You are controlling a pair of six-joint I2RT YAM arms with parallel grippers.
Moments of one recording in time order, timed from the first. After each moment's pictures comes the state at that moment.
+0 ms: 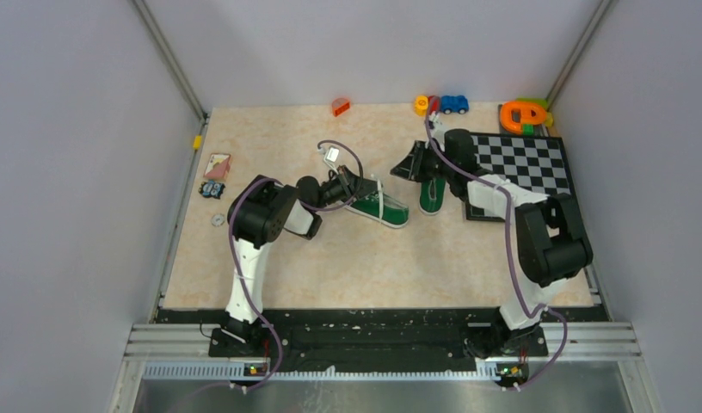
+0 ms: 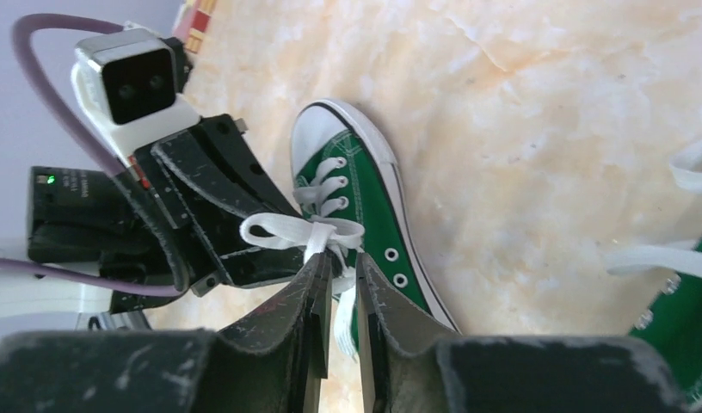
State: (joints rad) left arm -0.42 2.24 0.92 1.51 0.68 -1.03; right arm 0.33 1.72 1.06 0.20 -0.52 0.51
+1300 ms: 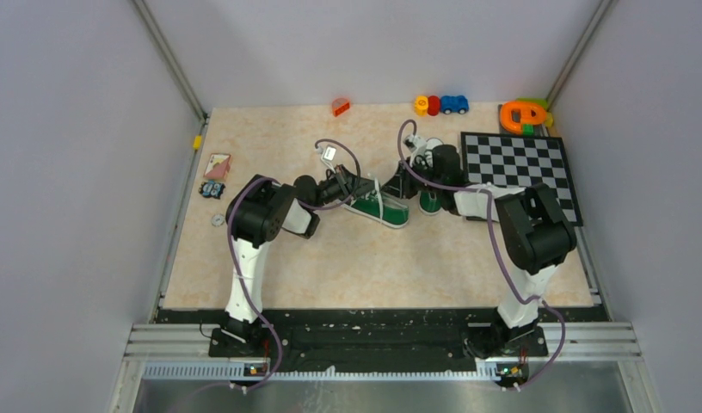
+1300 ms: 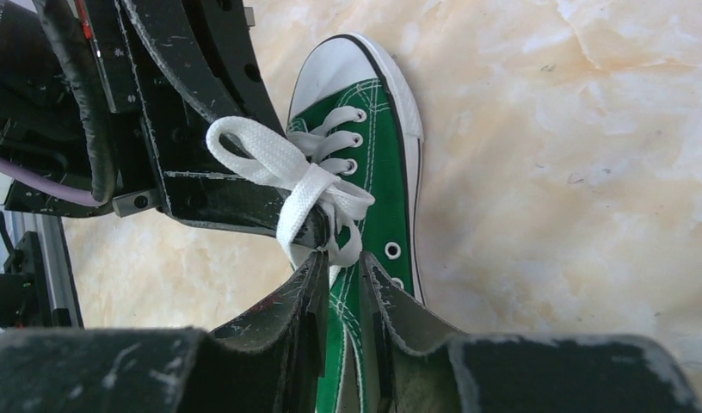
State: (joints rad) left arm -0.39 2.24 0.92 1.51 0.70 -1.07; right arm 0.37 1.84 0.97 0.44 -0.67 0.28
